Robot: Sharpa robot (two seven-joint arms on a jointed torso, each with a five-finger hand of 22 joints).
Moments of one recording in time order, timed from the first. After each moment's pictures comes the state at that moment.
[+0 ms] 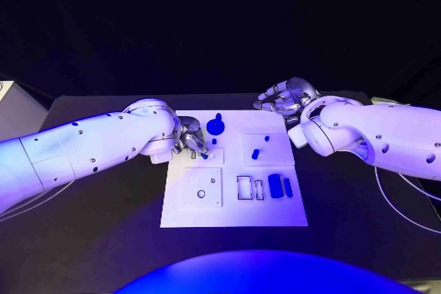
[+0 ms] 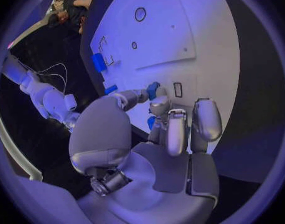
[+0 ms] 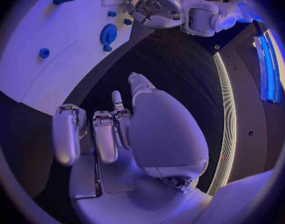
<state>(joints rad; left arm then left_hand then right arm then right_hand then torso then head) 1.27 -0.59 -0.09 1.36 -1.05 0.20 -0.52 1.06 -0.19 0.77 0.13 0.37 0.88 0.07 0.70 0.83 1.32 -0.03 1.09 0.97 1.47 -0.08 1.53 1.31 0.09 1.32 0.03 1.40 1.20 1.31 -0.84 -0.15 1.58 -0.63 -0.63 -0.18 1.44 -0.16 0.10 0.29 0.38 0.84 0.17 0.30 0.28 1.45 0.09 1.46 1.31 1.47 0.01 1.56 1.31 0.03 1.47 0.10 1.38 1.31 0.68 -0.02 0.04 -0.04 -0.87</state>
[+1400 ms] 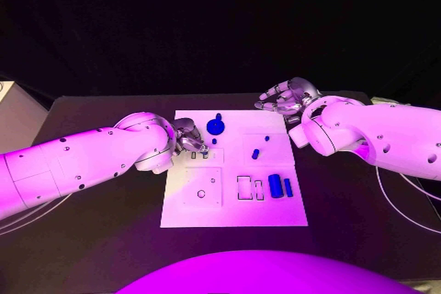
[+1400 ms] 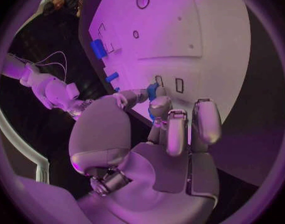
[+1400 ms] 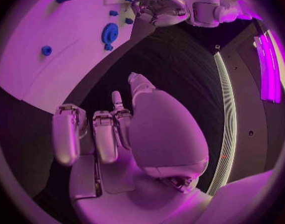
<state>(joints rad) 1.22 -0.66 -0.09 1.47 -1.06 -0.06 -0.51 1.05 -0.19 0.76 0.13 0.38 0.89 0.07 0.70 0.83 1.33 -0.03 1.10 0.98 1.47 -0.08 1.54 1.31 0.09 1.34 0.03 1.41 1.22 1.31 -0.85 -0.15 1.58 -0.63 -0.63 -0.18 1.44 -0.16 0.10 0.29 0.38 0.83 0.17 0.30 0.28 1.45 0.09 1.46 1.31 1.47 0.01 1.56 1.31 0.03 1.47 0.10 1.38 1.31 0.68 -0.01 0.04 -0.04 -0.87</state>
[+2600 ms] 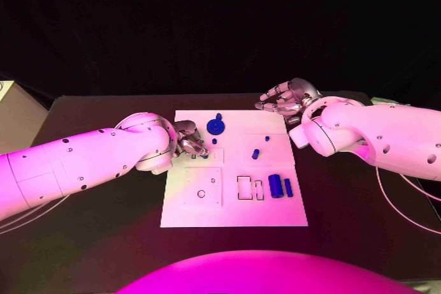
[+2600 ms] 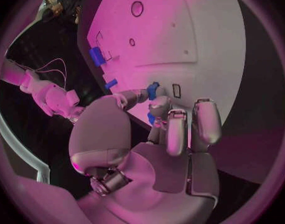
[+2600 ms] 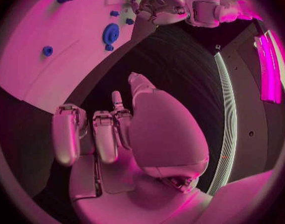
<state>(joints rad) 1.22 -0.66 -0.09 1.46 -1.10 0.00 -0.52 1.05 -0.19 0.76 0.13 0.38 0.89 0.07 0.70 0.83 1.33 -0.03 1.10 0.98 1.46 -0.08 1.54 1.31 0.09 1.34 0.03 1.41 1.22 1.31 -0.85 -0.15 1.57 -0.63 -0.63 -0.18 1.44 -0.16 0.11 0.29 0.38 0.83 0.17 0.31 0.28 1.45 0.09 1.46 1.31 1.47 0.01 1.56 1.31 0.03 1.47 0.10 1.38 1.31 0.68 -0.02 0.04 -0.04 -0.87</state>
